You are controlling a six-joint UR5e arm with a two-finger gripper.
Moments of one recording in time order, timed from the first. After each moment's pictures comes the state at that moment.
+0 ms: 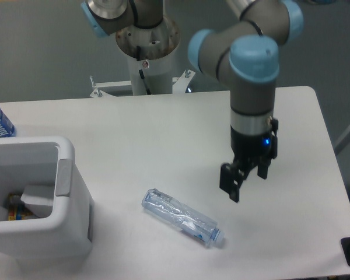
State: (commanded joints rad) arm 2.58 -2.08 -1.42 -0.89 1.52 -0.21
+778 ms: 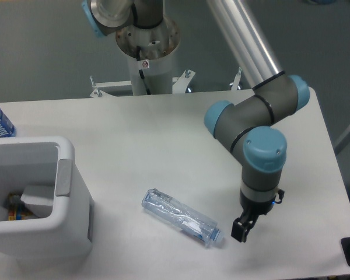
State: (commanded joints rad) arm 2.51 -2.26 -1.33 -0.90 1.55 -0.37
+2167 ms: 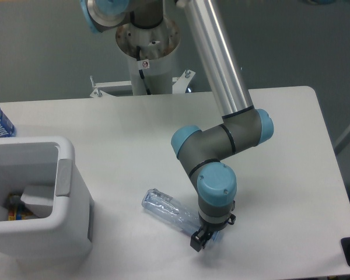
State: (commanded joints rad) arm 2.41 -2.31 -1.39 -0.93 1.59 -0.41
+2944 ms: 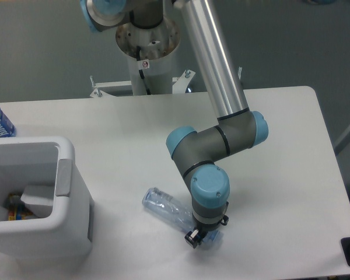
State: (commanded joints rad) arm 2.41 -2.30 -1.39 -0.93 1.59 -0.41
